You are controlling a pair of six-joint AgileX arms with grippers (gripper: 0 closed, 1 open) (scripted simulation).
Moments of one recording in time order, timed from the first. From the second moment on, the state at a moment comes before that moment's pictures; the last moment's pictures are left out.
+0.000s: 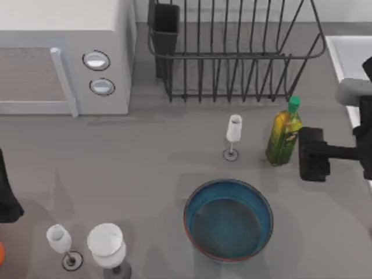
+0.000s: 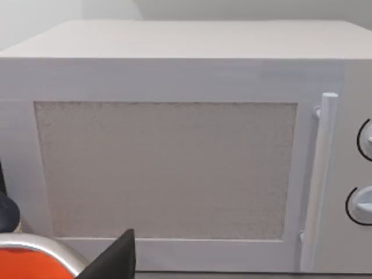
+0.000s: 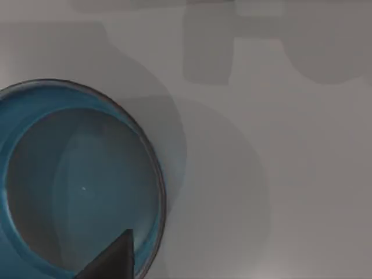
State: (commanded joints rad) left arm 0.00 0.00 0.00 0.00 0.00 0.00; right arm 0.49 1.27 0.98 -0.87 -0.01 0.51
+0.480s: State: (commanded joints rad) left arm 0.00 0.00 0.00 0.00 0.00 0.00; right arm 0.68 1.72 1.36 -1.19 0.00 0.69
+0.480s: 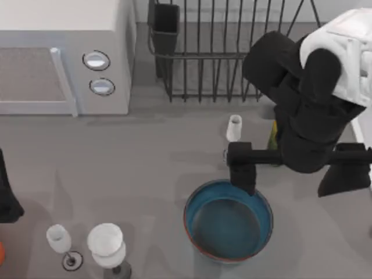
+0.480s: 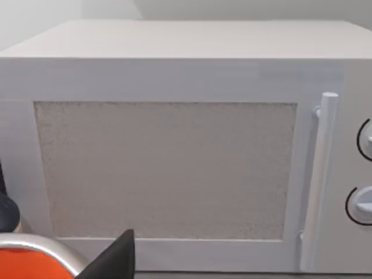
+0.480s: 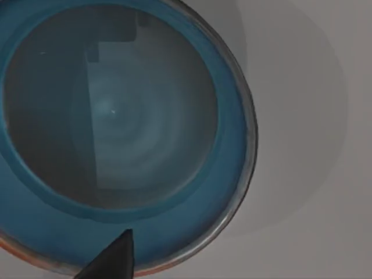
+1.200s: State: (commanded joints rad) left arm 0.00 0.00 0.00 0.00 0.00 0.00; right arm 0.69 1.80 1.26 -1.03 0.00 0.70
